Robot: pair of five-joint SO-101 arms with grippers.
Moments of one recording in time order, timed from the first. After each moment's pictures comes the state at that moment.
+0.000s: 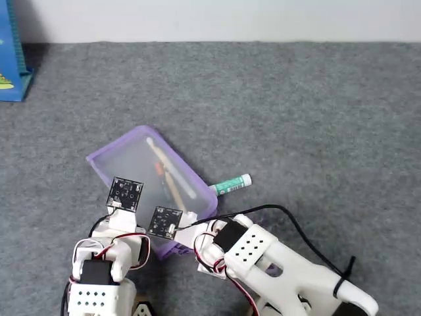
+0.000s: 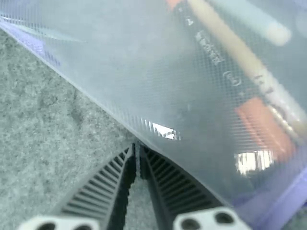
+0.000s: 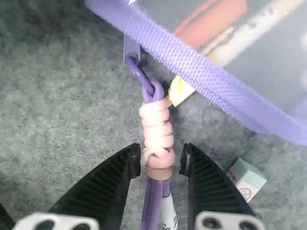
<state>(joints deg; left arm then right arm) -2.8 -89.9 97.5 65.0 -4.9 -50.3 -32.1 61.4 60.1 24.0</state>
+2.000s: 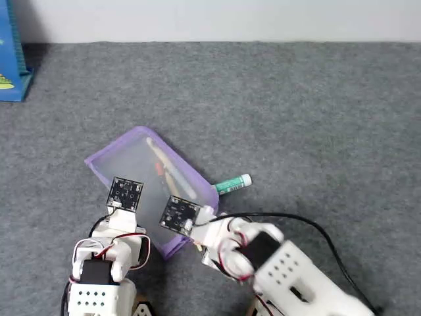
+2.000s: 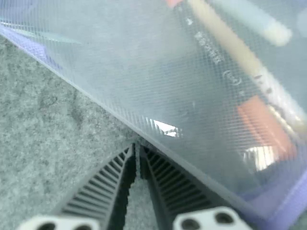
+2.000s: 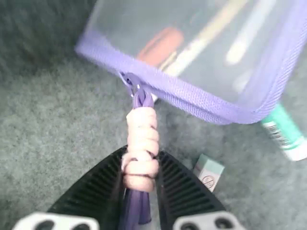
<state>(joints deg) -2.8 -89.9 97.5 65.0 -4.9 -46.4 -56.9 65.7 64.8 23.5</state>
